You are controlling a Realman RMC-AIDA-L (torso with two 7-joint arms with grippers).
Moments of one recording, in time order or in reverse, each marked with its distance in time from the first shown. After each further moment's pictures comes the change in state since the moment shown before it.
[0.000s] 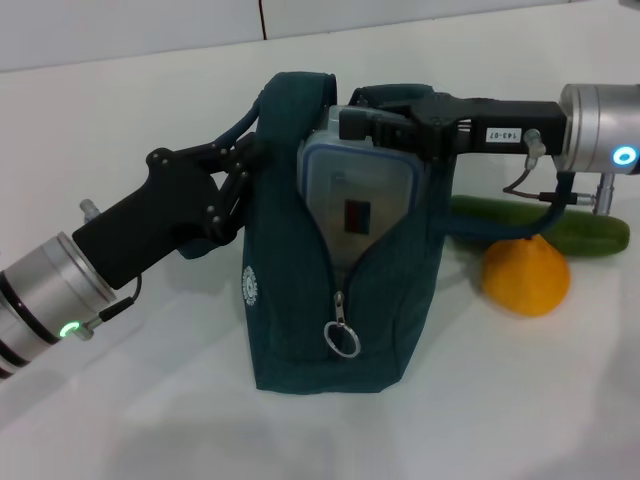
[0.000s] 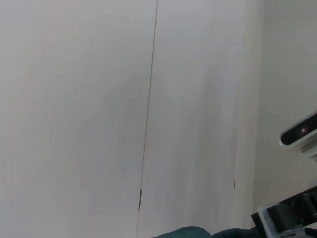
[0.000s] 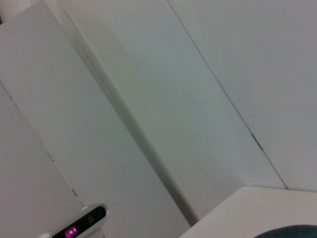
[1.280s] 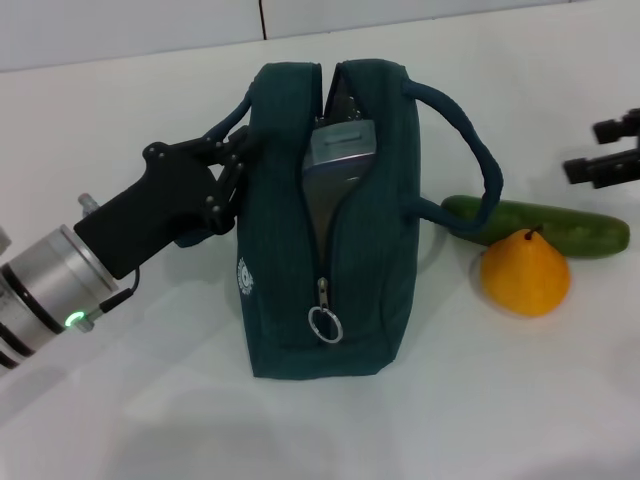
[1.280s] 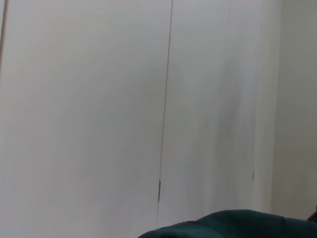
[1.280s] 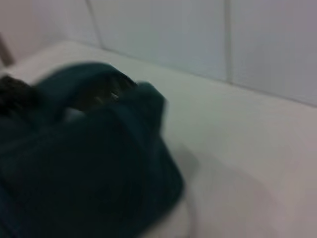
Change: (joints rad) left arm -0.008 -0.002 -0.001 0.009 -0.028 -0.063 0.025; right arm -0.219 -0.045 0.220 -0.749 -0.674 -0.091 0.342
